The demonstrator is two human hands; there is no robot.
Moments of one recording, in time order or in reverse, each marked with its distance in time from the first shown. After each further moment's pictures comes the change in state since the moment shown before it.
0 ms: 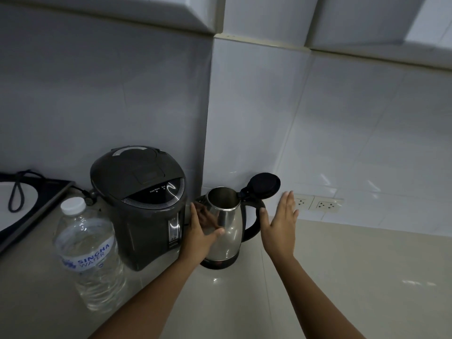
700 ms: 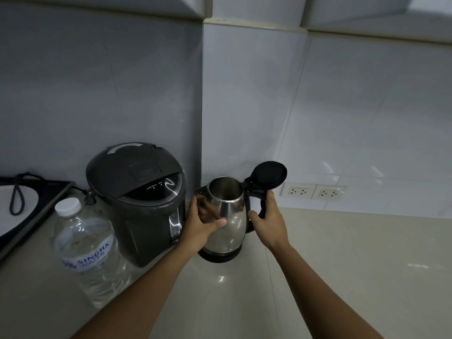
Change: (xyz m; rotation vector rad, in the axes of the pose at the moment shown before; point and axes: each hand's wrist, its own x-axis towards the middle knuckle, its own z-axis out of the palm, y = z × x) left_hand 0.010 0.003 -0.009 -0.103 -0.064 0.068; right_hand -0.004 -0.004 0.004 0.293 -0.278 0.088
